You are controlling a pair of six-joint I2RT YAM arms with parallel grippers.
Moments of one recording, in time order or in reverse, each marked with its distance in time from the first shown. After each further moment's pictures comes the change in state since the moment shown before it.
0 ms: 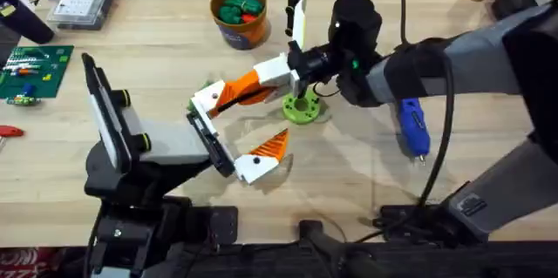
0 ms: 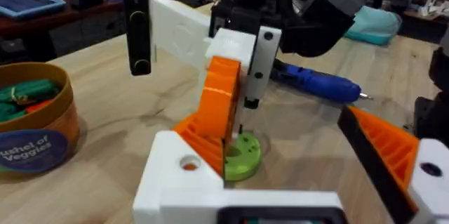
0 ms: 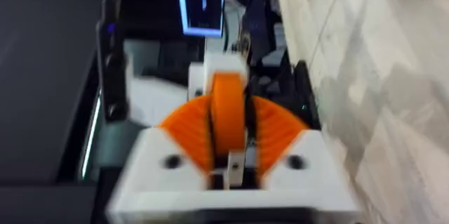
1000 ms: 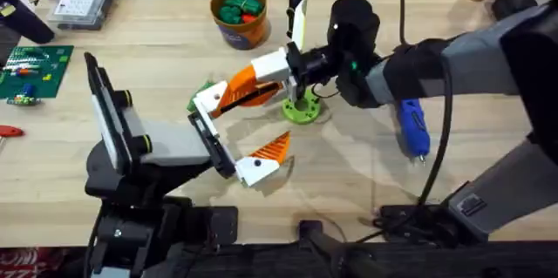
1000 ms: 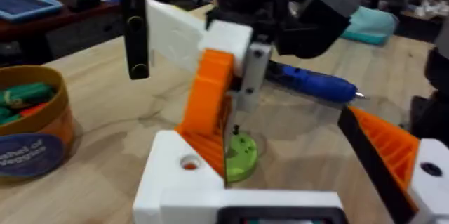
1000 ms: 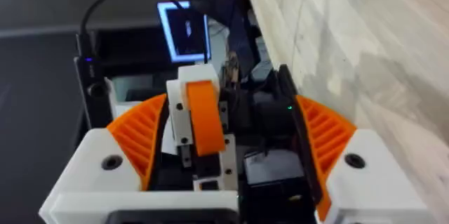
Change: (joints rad) left arm -0.002 0.000 0.000 0.000 0.011 0.006; right arm 0.004 0.000 -0.004 -0.013 0.024 0.004
